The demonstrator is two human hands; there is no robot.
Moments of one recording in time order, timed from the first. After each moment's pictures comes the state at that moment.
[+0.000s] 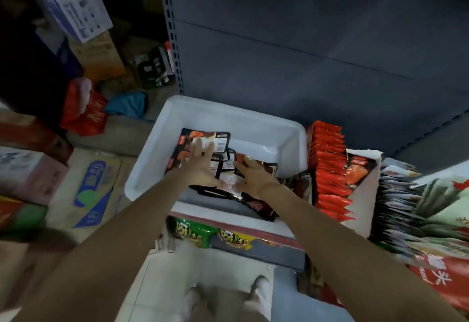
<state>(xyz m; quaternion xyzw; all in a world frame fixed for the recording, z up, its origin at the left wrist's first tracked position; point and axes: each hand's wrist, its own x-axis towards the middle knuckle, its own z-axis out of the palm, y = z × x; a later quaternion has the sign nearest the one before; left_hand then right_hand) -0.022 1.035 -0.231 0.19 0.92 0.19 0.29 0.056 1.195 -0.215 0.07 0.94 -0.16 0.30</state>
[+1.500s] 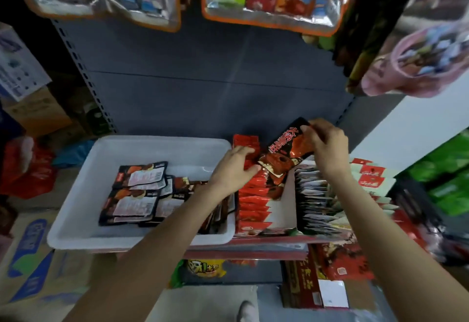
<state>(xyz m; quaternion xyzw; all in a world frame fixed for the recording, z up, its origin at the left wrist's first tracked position) 0.079 1.228 -0.132 0.39 0.84 0.34 0.14 0.187 1.386 -0.065 0.28 0.86 -0.32 -0.29</state>
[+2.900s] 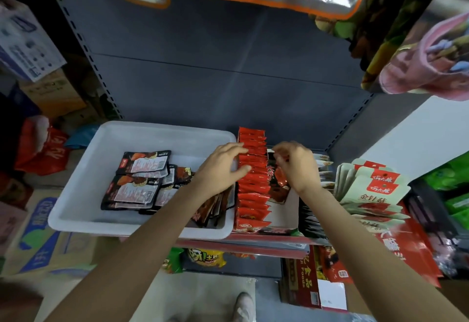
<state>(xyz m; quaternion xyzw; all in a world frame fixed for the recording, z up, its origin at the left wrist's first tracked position) 0.070 1.201 -0.149 0.41 0.84 0.33 0.11 0.164 1.374 -0.133 0.21 0.95 -0.21 -0.13</state>
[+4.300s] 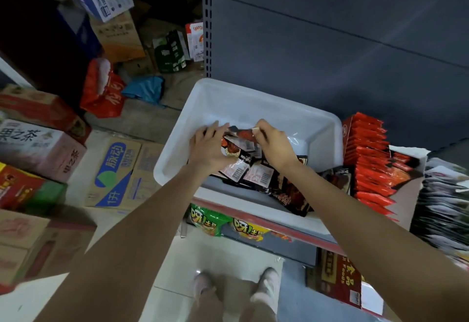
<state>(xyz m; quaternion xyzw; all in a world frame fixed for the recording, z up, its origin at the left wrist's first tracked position) -0.031 1.008 -0.248 0.18 0.96 0.20 0.12 0.019 1.171 -0.207 0.06 0.94 -0.35 -0.01</state>
